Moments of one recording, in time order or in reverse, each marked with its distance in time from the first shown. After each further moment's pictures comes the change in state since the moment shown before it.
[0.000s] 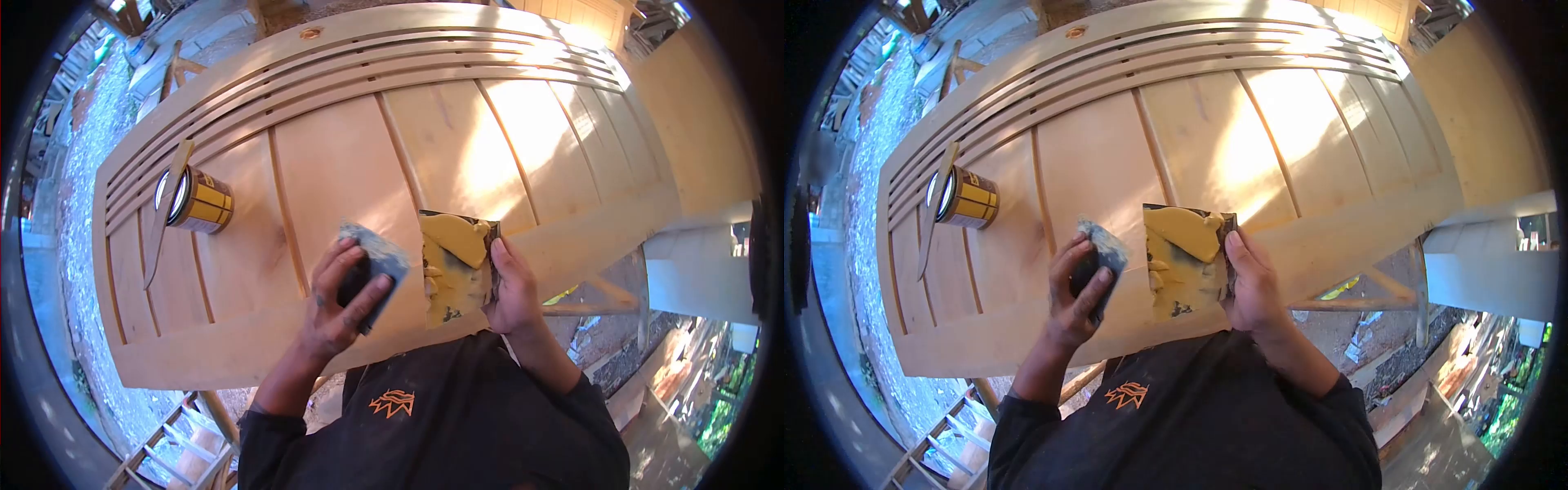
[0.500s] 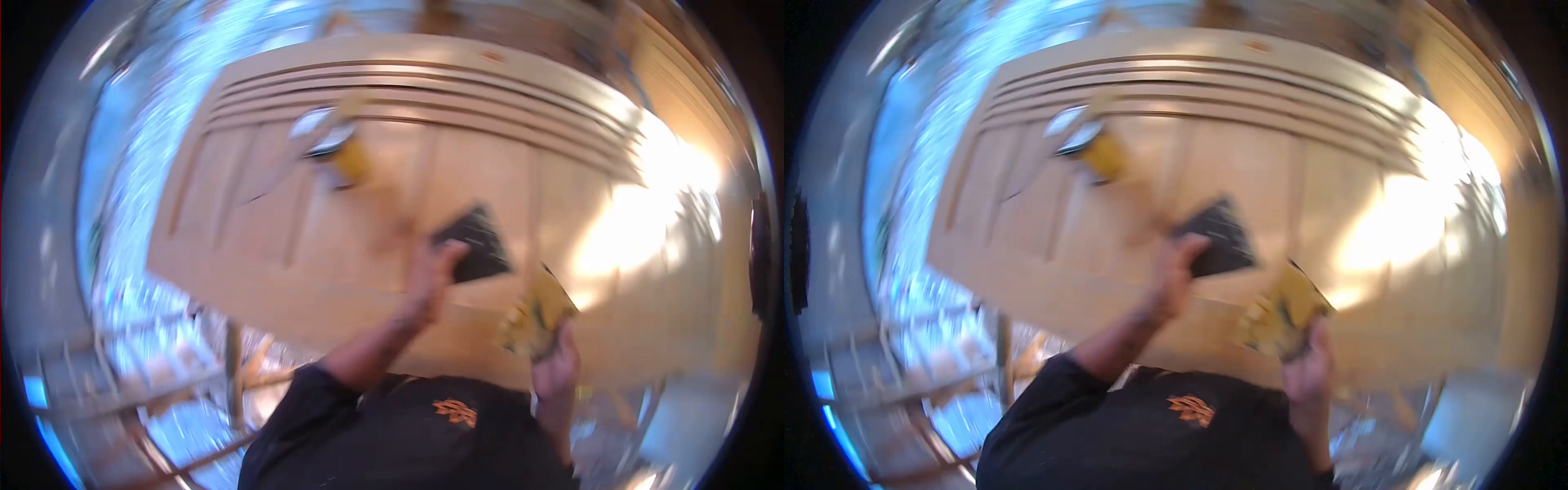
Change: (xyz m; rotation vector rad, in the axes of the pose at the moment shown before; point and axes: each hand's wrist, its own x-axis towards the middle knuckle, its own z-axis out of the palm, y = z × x) left_hand -0.014 -0.040 0.028 -1.055 0.665 -1.244; right_hand 0.000 0.038 -0.006 0.080 -0.050 0.105
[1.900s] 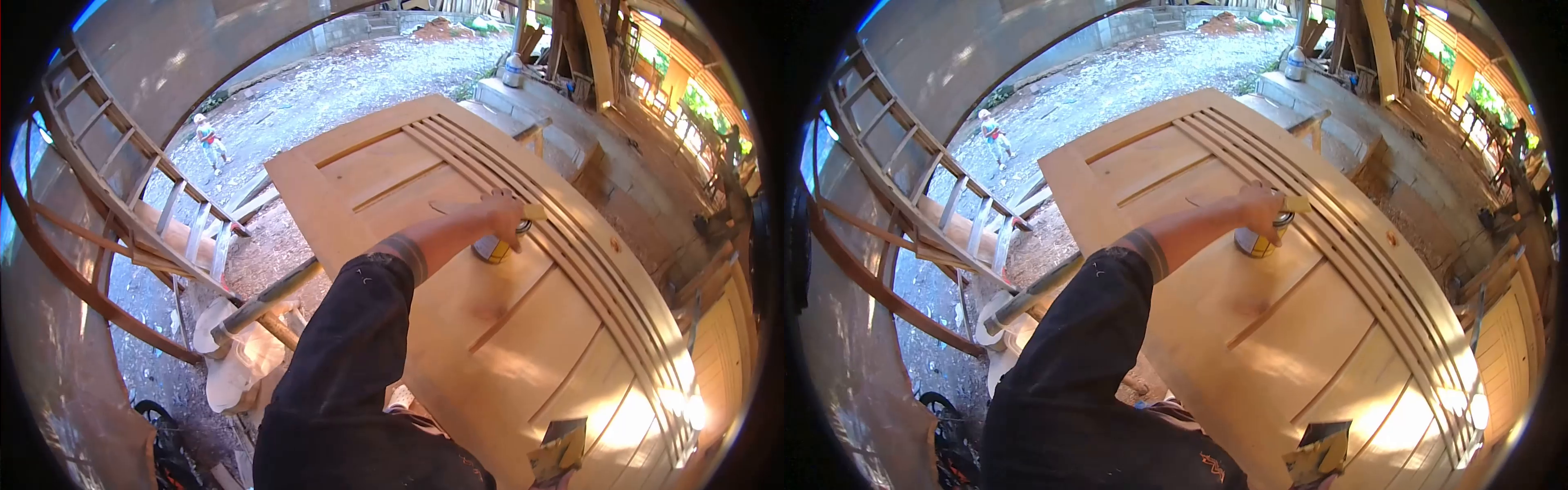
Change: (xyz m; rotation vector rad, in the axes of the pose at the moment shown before) left_hand 0.105 0.229 -0.060 1.921 0.113 0.306; right_hand -0.043 -0.054 -0.021 -0.265 0.325 -0.023
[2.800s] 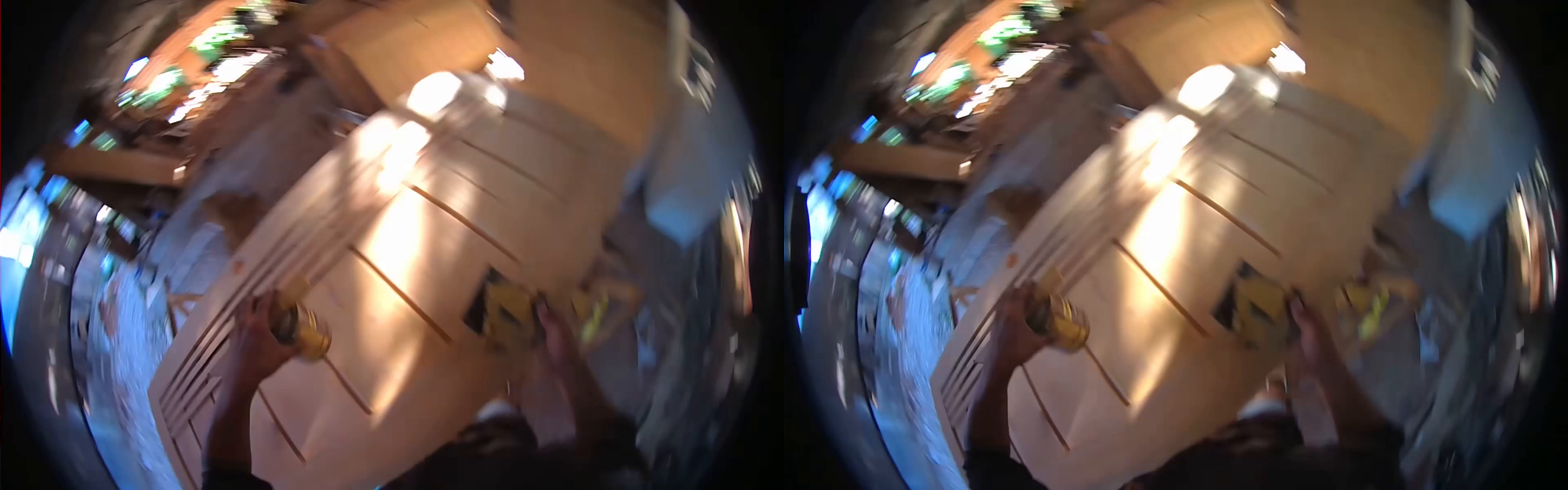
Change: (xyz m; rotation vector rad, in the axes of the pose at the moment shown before) left_hand -0.056 0.364 -0.003 0.161 0.072 0.794; right_hand 0.015 -0.064 -0.217 0.429 0.096 -0.545
